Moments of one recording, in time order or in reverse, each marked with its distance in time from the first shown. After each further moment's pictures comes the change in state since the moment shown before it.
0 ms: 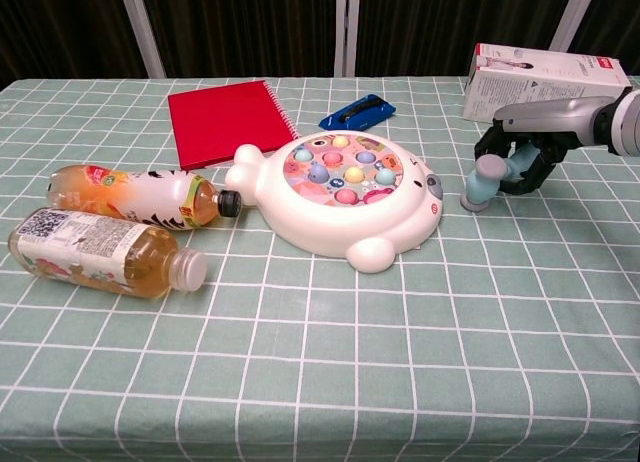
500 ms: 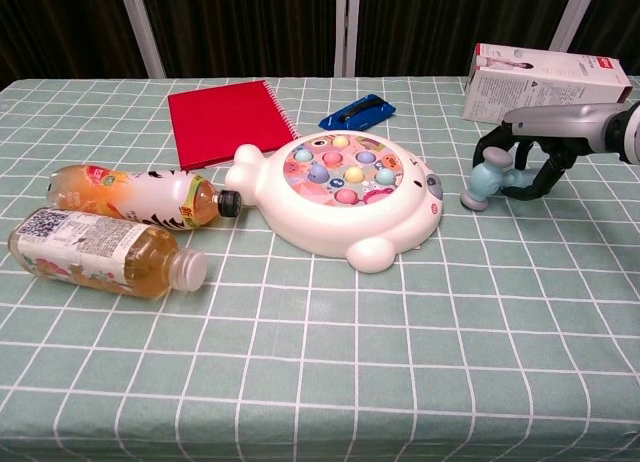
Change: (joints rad) left arm -0.005 0.000 -0.002 0.004 0.001 -0.005 -0.004; right arm -0.046 0.001 0.004 -0.010 -0.024 0.045 0.024
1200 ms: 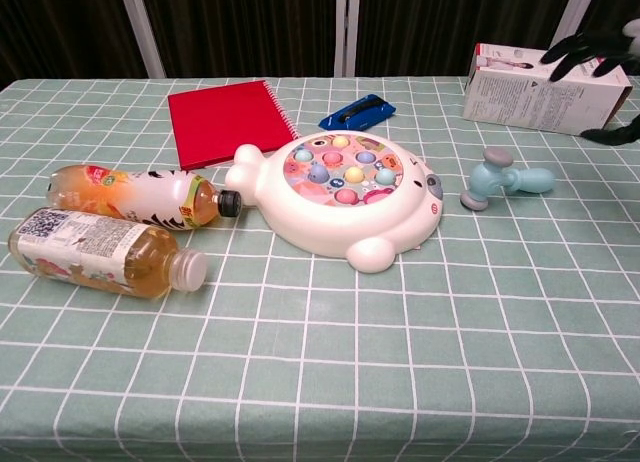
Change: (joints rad) left arm -0.009 -0.013 -0.020 0.014 0.007 0.021 -0.015; right arm -0.249 0.147 0.015 -0.208 -0.036 0.502 -0.109
